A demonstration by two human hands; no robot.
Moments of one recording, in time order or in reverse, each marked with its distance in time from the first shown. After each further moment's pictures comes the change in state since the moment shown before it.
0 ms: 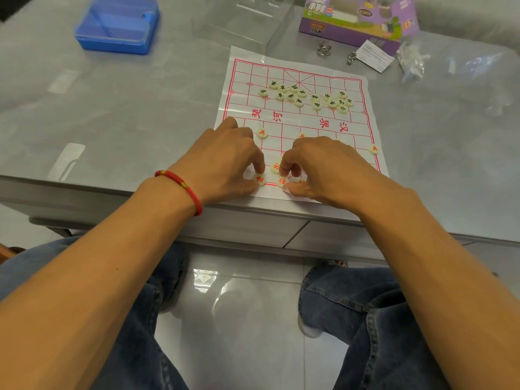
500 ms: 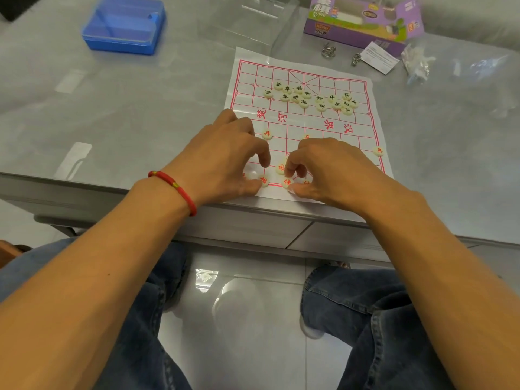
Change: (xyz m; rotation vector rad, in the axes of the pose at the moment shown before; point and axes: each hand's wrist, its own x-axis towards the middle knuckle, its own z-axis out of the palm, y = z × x) left_hand -0.011 -0.003 -0.013 -0.026 0.033 -0.013; right_hand 0.001 -0.001 0.000 -0.017 -0.010 0.006
